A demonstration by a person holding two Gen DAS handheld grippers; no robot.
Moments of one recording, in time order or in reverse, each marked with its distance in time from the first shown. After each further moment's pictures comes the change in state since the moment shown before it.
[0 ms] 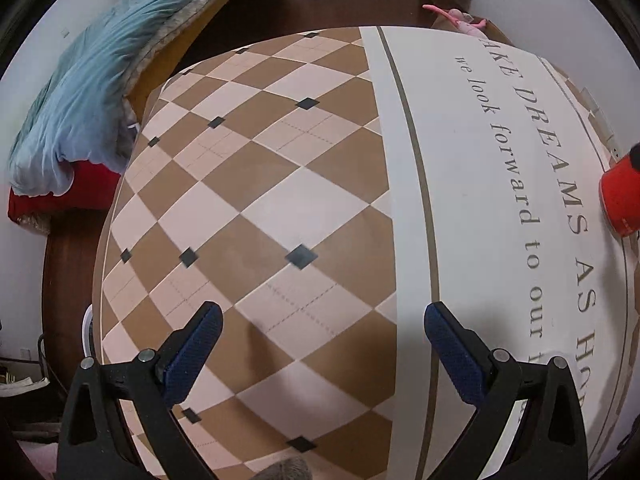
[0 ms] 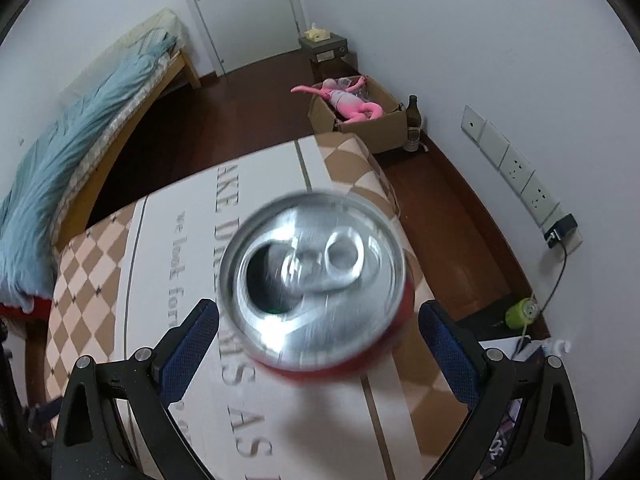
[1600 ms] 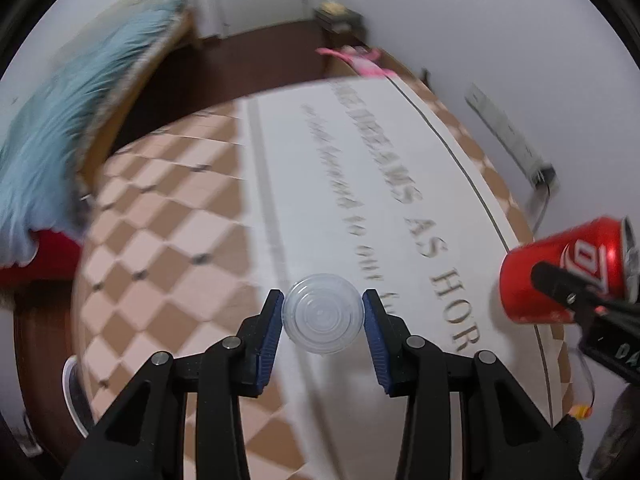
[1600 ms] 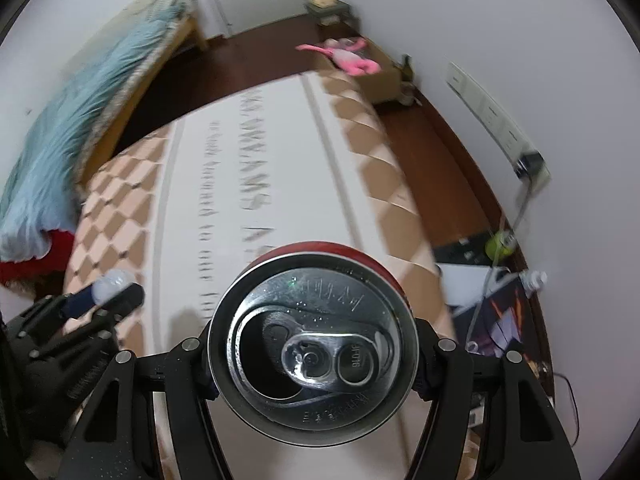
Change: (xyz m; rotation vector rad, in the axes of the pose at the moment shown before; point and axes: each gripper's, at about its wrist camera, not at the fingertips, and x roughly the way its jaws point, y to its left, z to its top) left arm -0.097 -0.043 -0.050 0.181 -0.208 -0.216; right arm -0.110 -0.005 -0.100 -0.059 0.147 0.014
